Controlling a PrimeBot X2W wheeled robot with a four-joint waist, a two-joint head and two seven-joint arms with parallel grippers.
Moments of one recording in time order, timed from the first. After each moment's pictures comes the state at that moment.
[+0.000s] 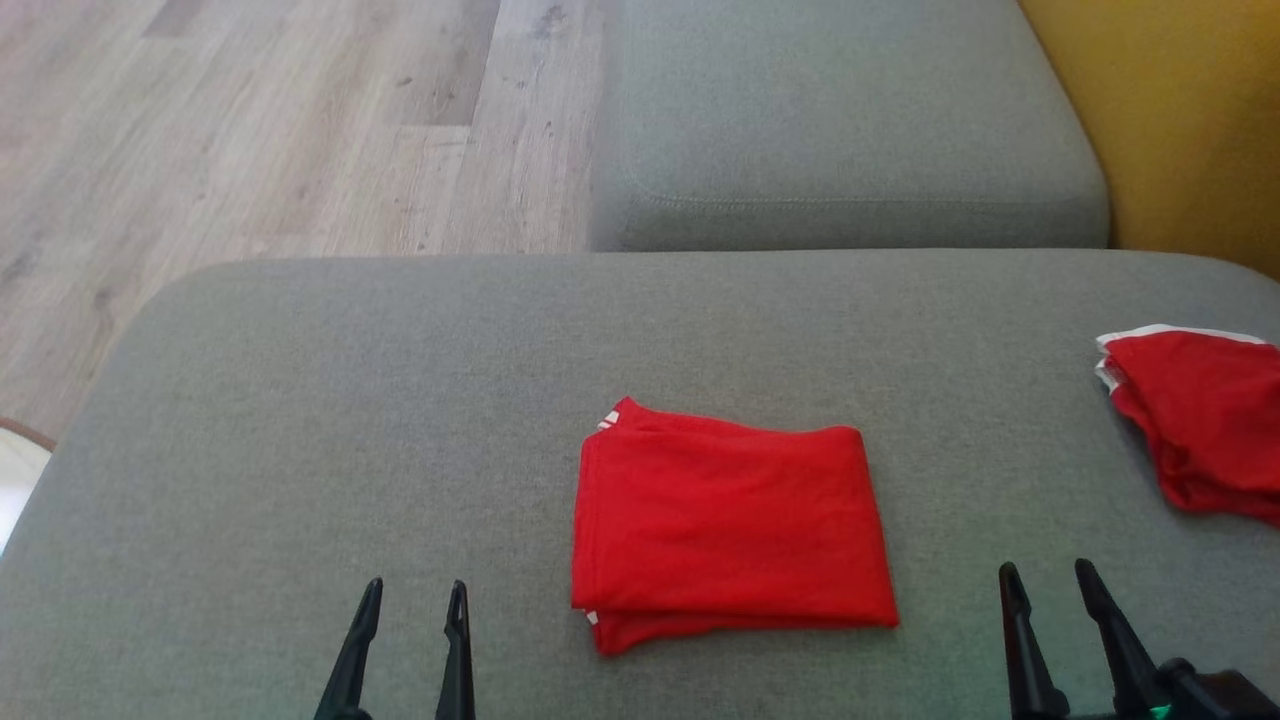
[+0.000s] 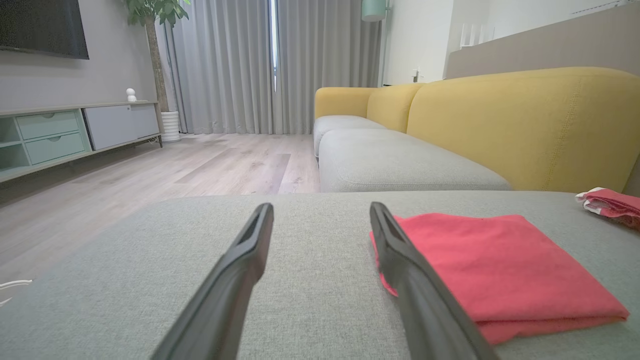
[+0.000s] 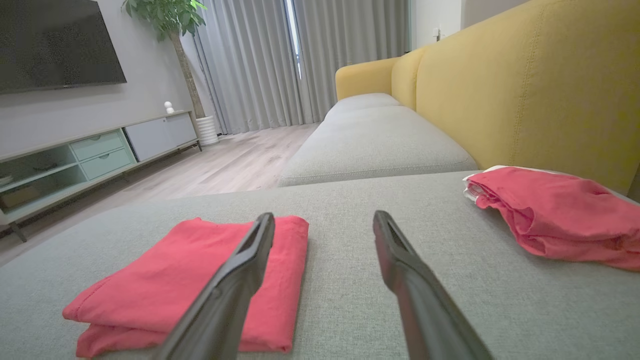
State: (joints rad) left arm 0.26 0.07 -0.24 0.05 -0.10 0.08 -0.25; right arm 0.30 -0.09 0.05 0.08 0.23 0.12 -0.25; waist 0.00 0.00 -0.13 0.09
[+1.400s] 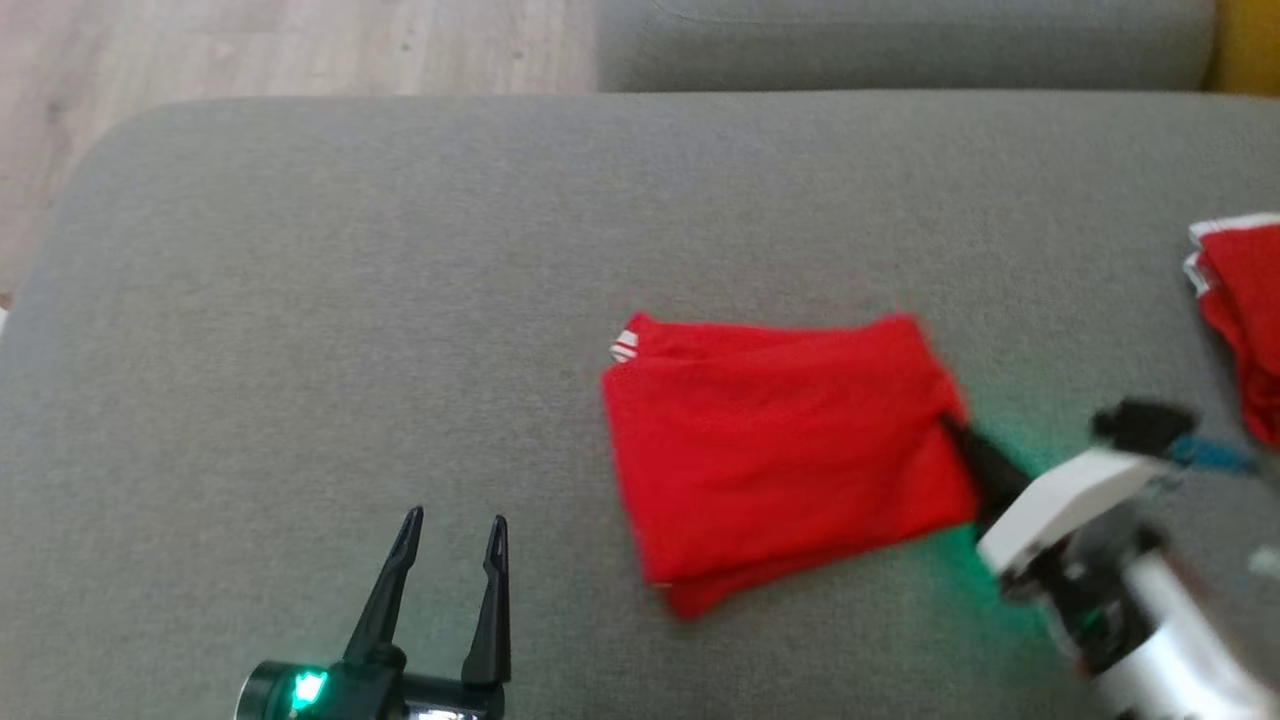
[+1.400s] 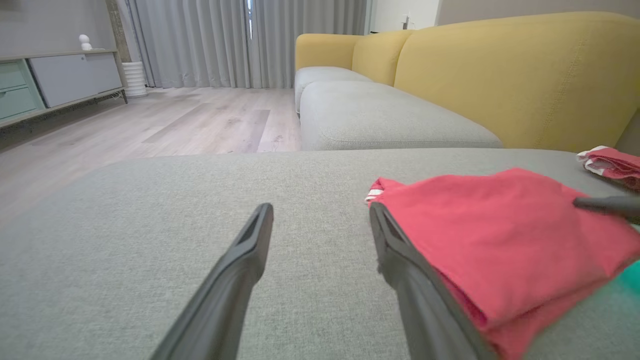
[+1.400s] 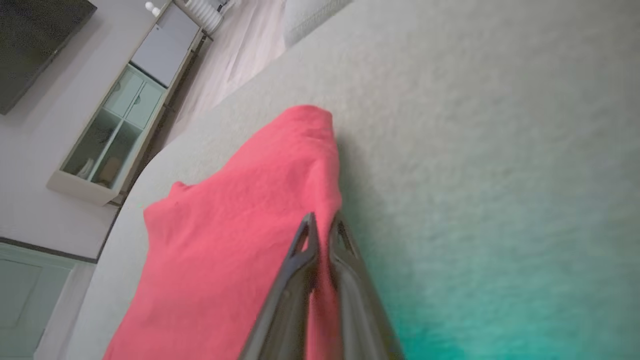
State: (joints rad) left arm 0.14 0.06 -0.29 0.06 -0.10 0.06 -0.25; right arm -0.23 -0.26 0.32 0.47 0.92 0.12 0.17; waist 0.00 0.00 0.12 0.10
